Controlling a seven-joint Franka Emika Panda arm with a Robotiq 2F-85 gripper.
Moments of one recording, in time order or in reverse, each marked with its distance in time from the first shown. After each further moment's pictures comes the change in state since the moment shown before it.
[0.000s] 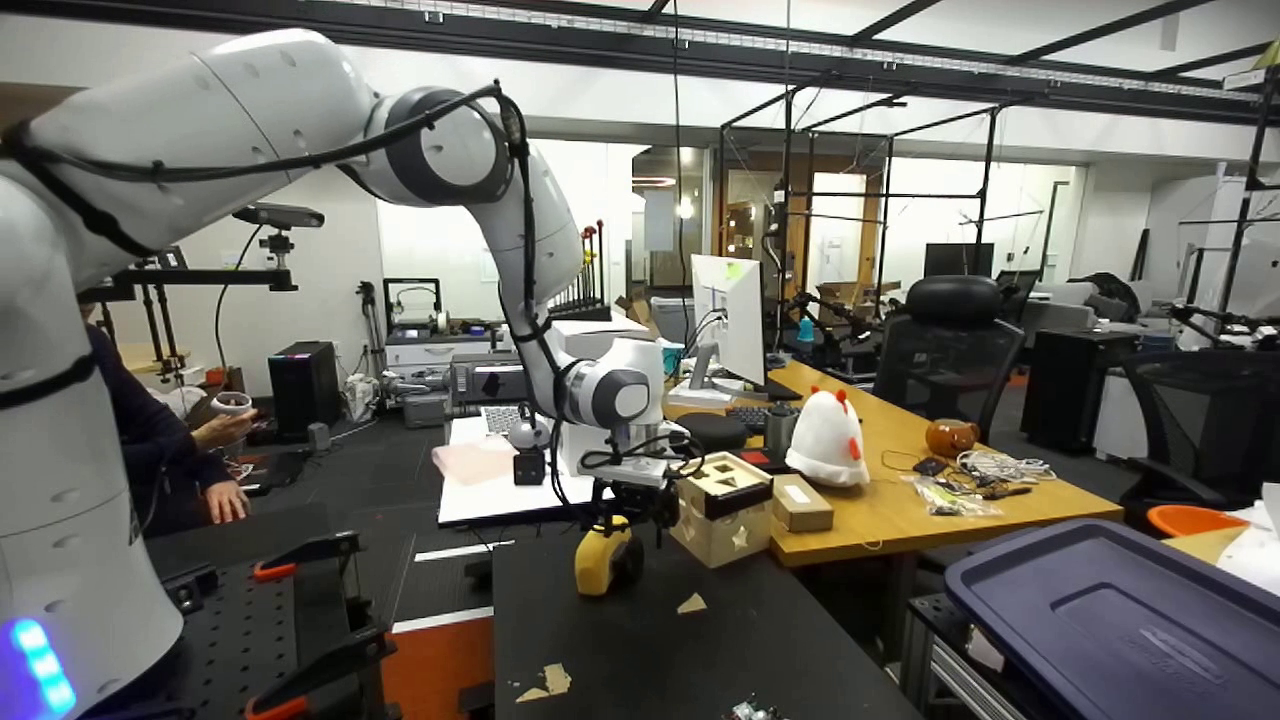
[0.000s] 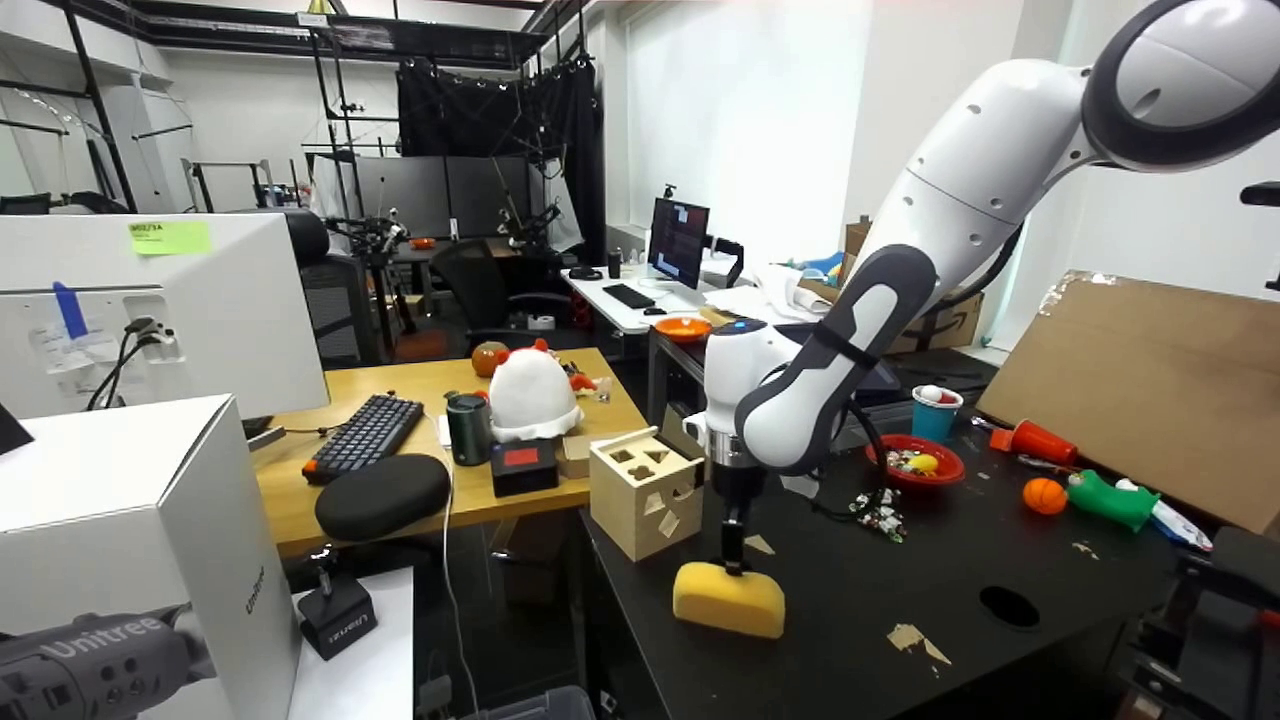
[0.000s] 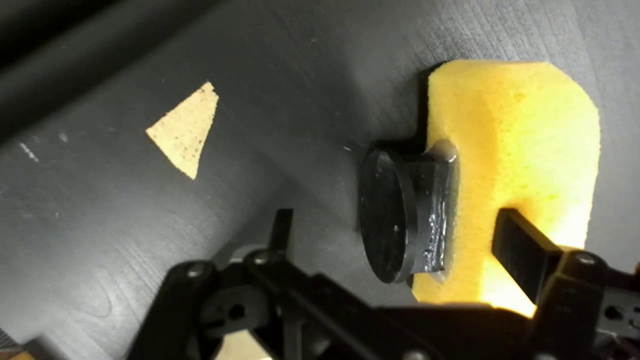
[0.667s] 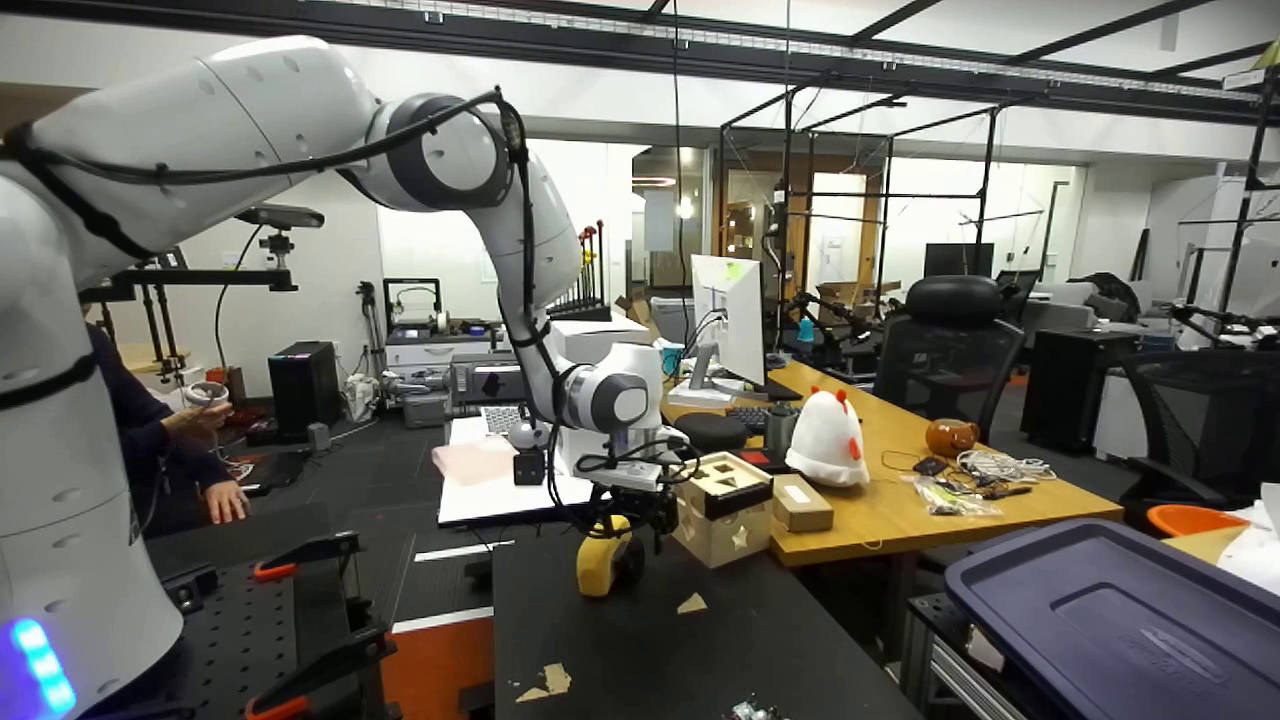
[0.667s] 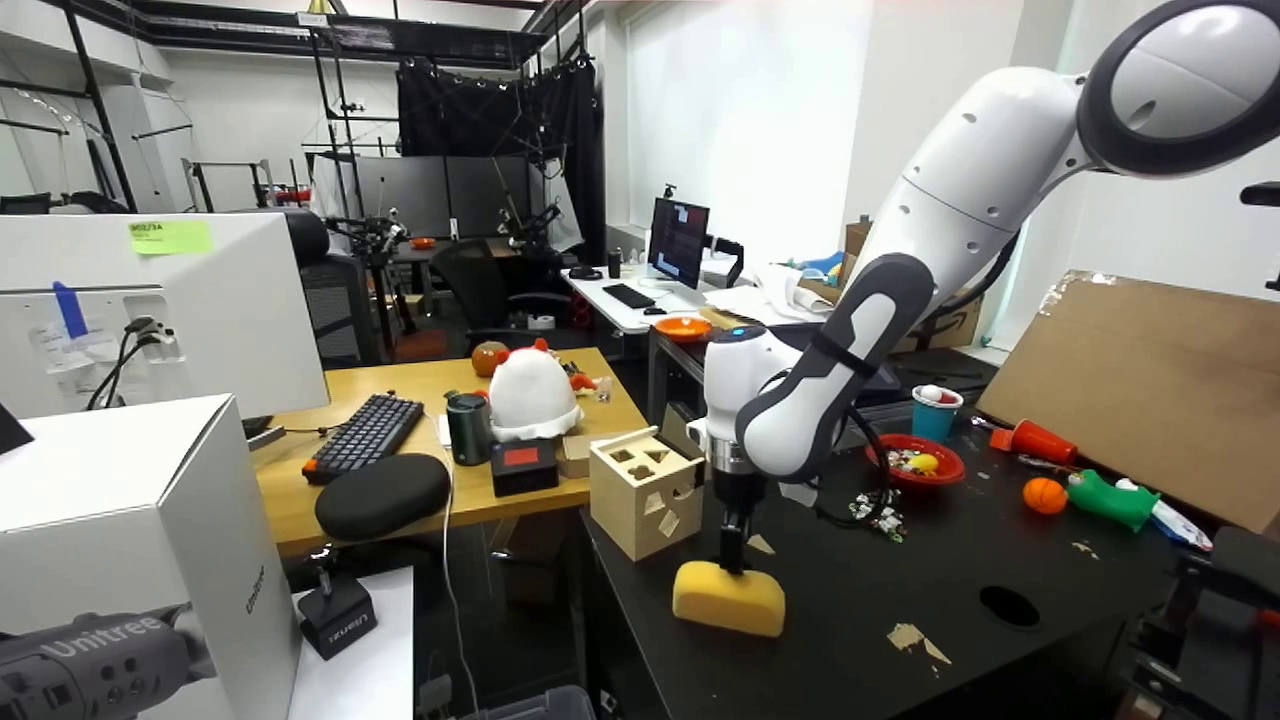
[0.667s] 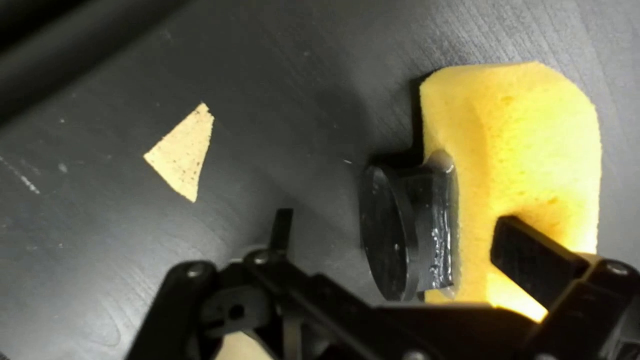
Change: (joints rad) arm 0.015 0.015 -0.016 0.006 0.001 -0.001 0.073
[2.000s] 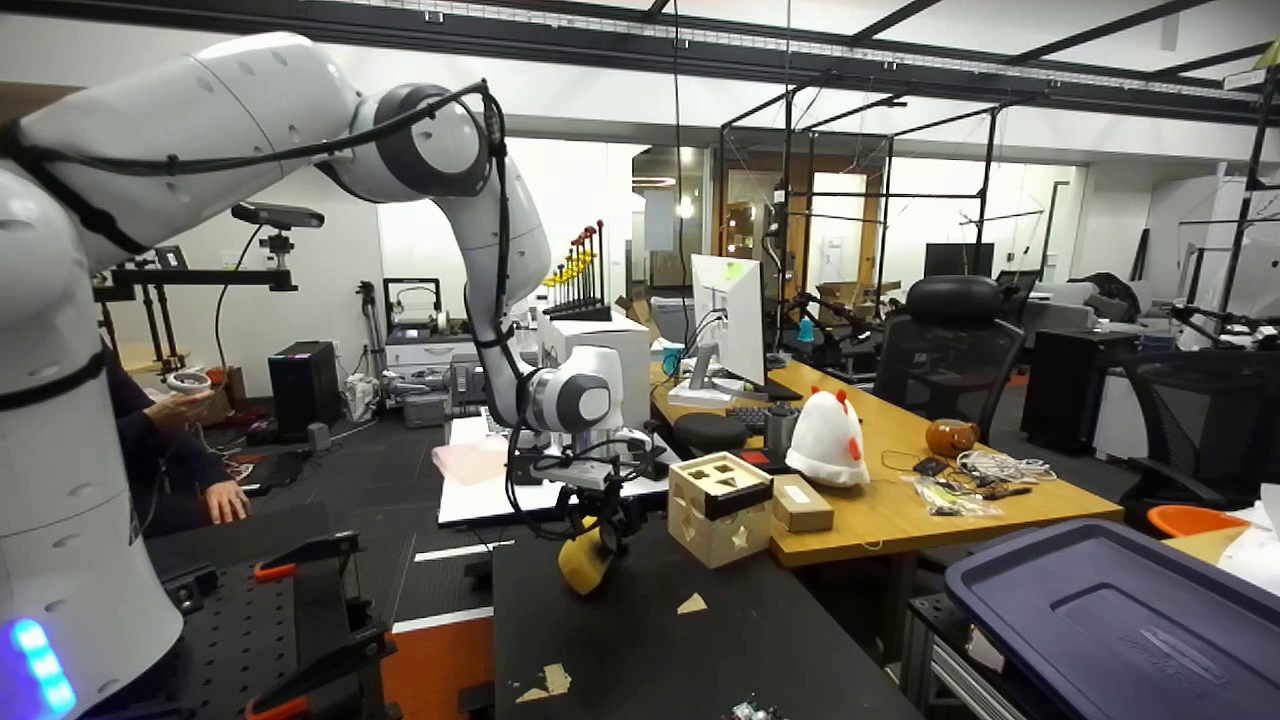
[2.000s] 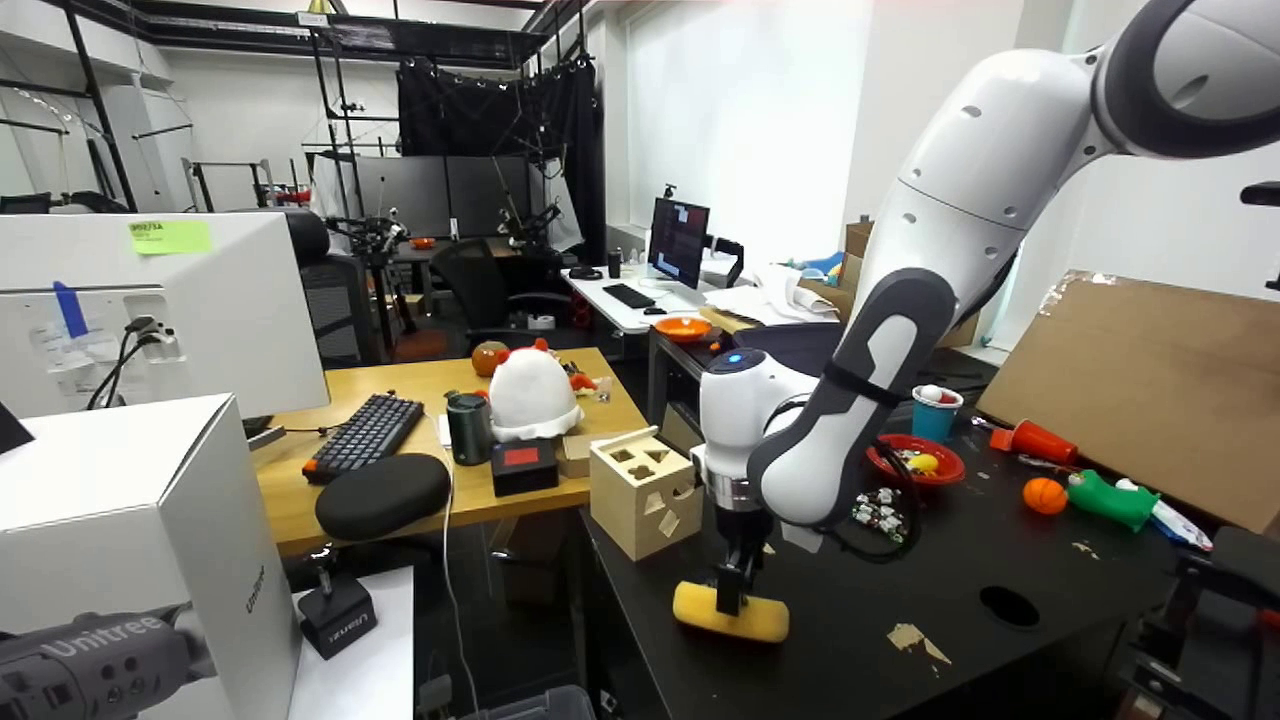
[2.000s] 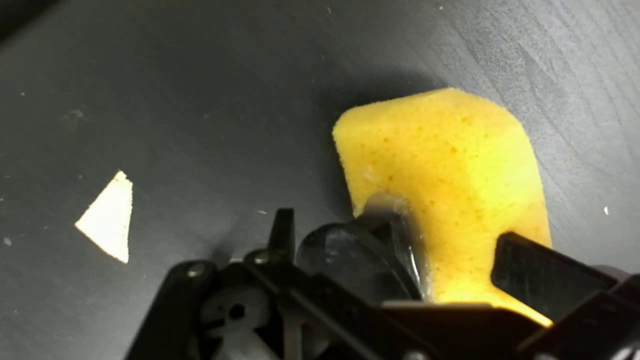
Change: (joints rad) arm 0.148 -0.042 -0.067 -0.125 -0.002 0.055 0.235
